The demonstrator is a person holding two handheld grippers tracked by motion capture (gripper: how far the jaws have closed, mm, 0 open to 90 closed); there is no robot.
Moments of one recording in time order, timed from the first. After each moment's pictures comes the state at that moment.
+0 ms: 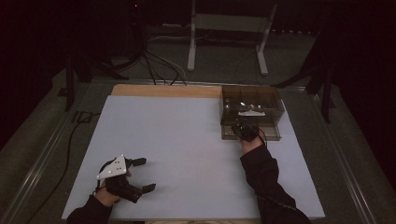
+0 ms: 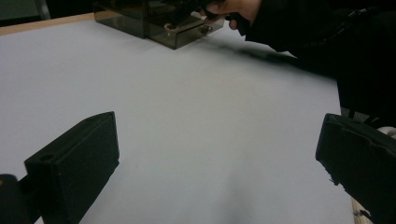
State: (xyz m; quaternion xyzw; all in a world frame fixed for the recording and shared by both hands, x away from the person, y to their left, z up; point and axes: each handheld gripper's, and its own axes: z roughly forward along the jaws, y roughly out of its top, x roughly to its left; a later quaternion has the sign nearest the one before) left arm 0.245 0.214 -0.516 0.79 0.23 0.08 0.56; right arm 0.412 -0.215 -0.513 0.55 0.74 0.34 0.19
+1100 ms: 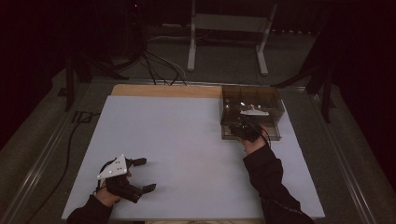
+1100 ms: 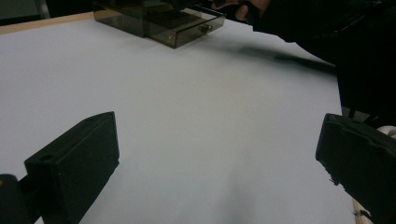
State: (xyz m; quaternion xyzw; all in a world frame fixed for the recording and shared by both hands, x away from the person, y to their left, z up) left arm 0.245 0.213 -0.516 0.79 0.23 0.08 0.56; right arm 0.399 -0.215 -0.490 0.54 0.73 0.36 0.21
